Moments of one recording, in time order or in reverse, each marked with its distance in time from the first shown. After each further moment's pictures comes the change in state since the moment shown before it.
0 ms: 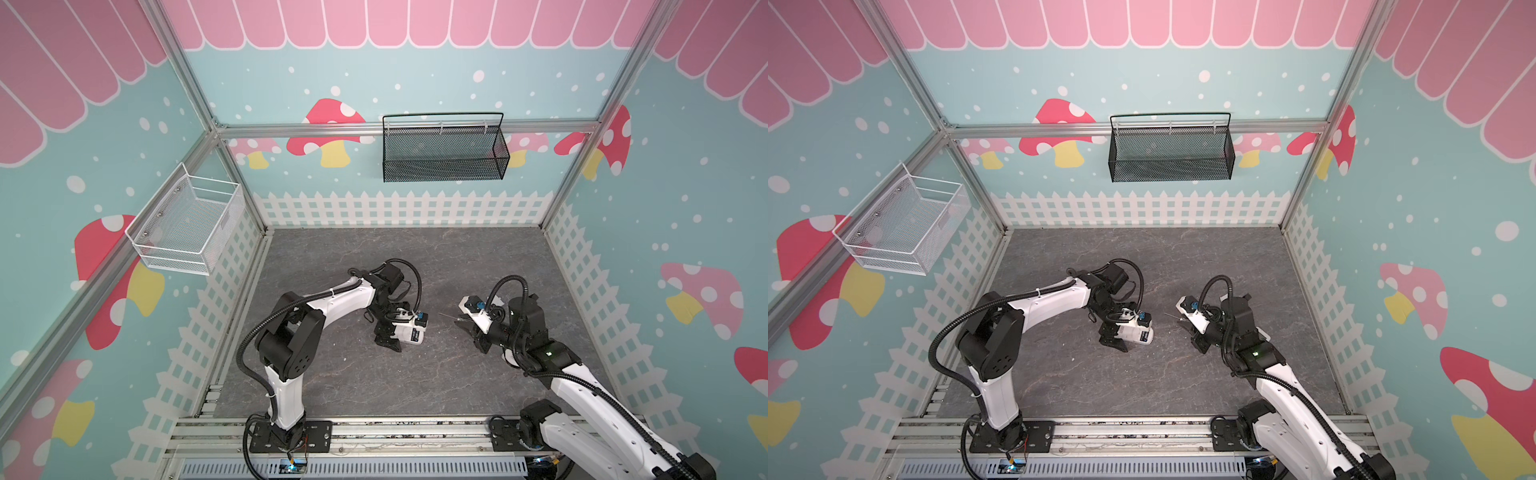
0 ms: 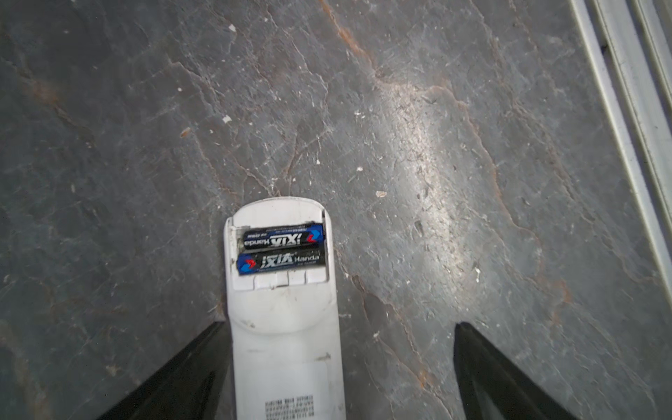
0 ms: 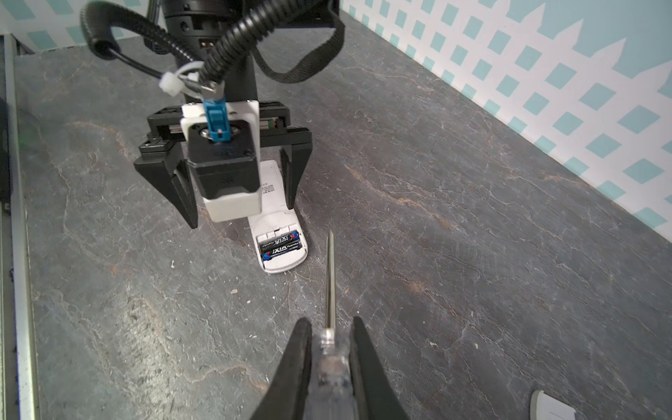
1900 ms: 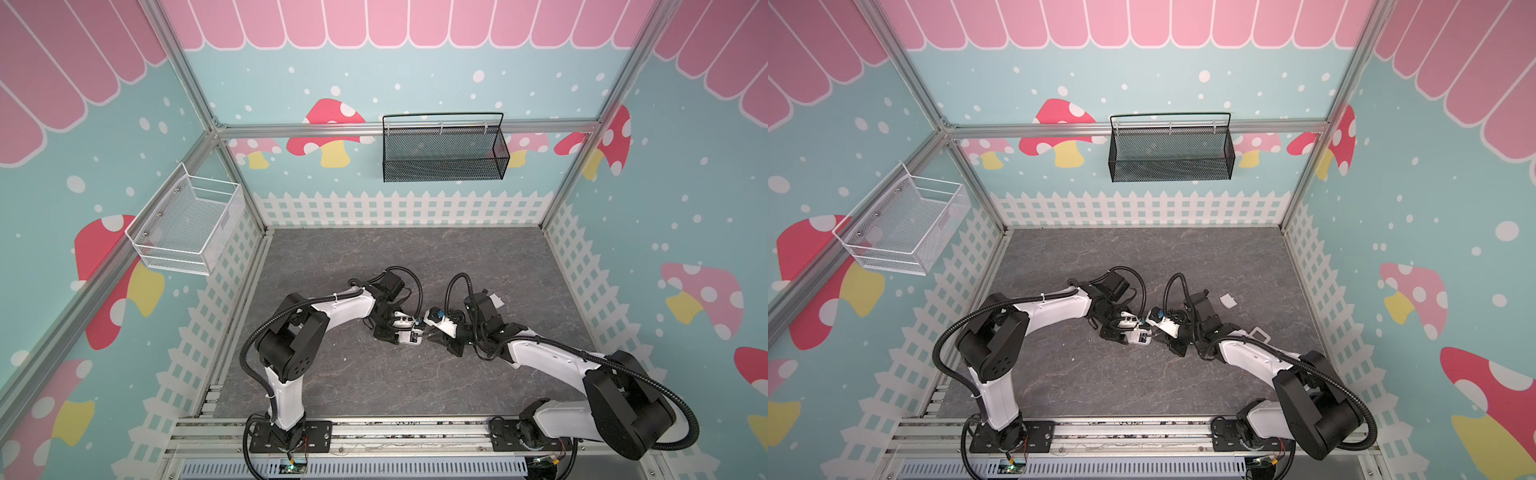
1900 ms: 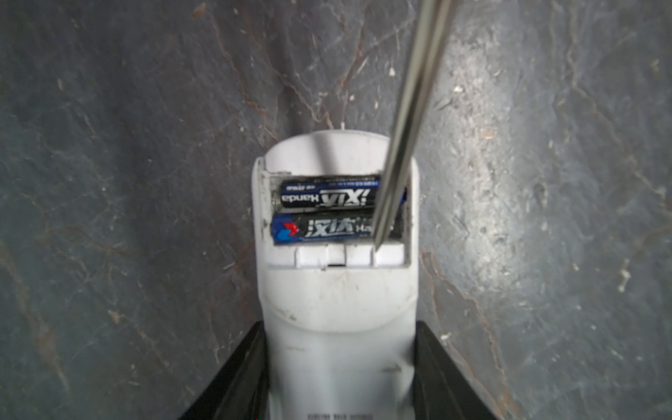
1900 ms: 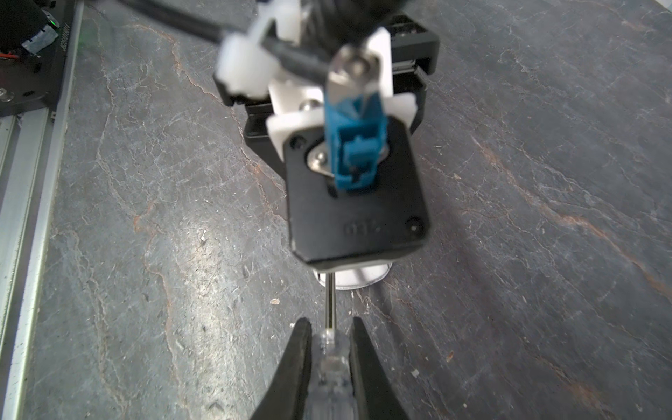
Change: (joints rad) left arm -0.014 -0.024 -0.134 0.211 -0.200 -0.104; right arm 0.158 0.508 0.060 0.208 -0.083 -0.085
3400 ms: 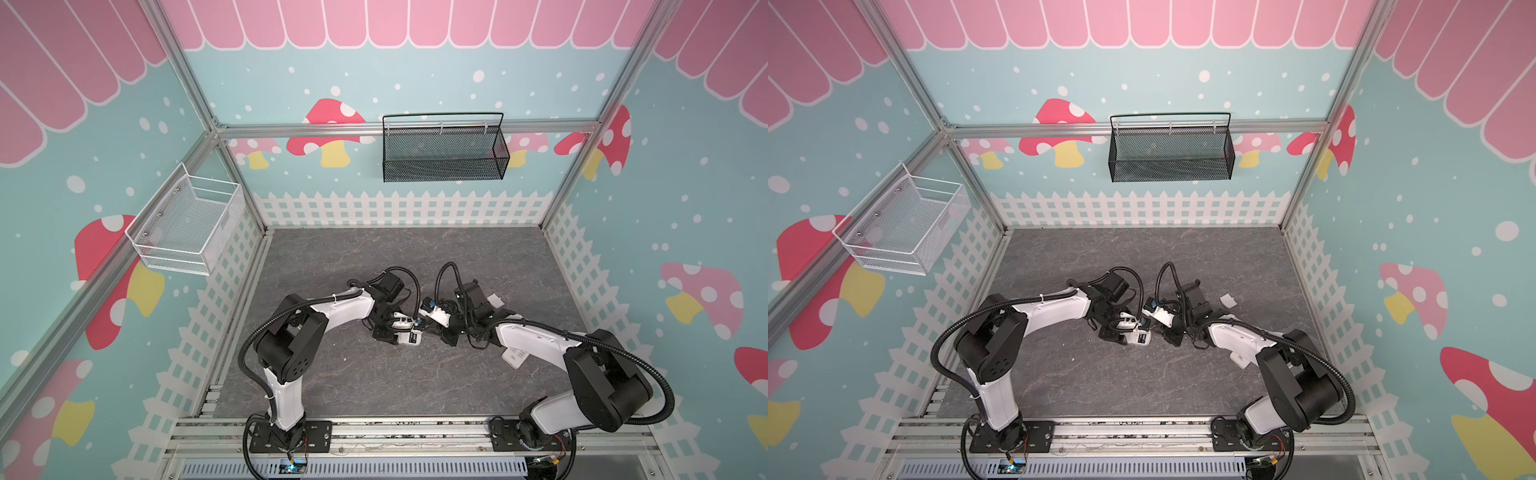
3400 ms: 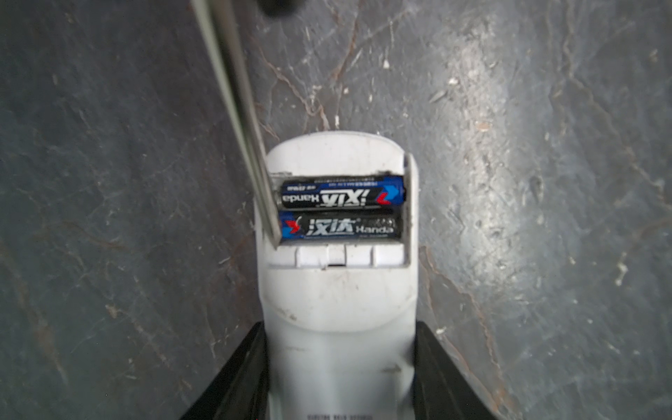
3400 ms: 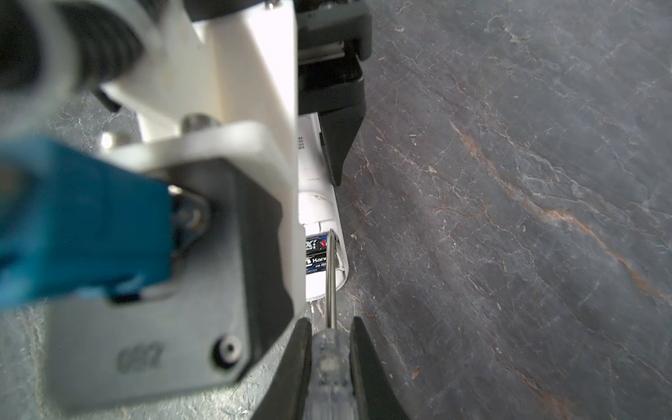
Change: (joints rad) left arm -0.002 -0.010 -0.012 0.001 -0.010 0.004; right arm -0.008 0.142 0.143 -0.093 0.058 -0.014
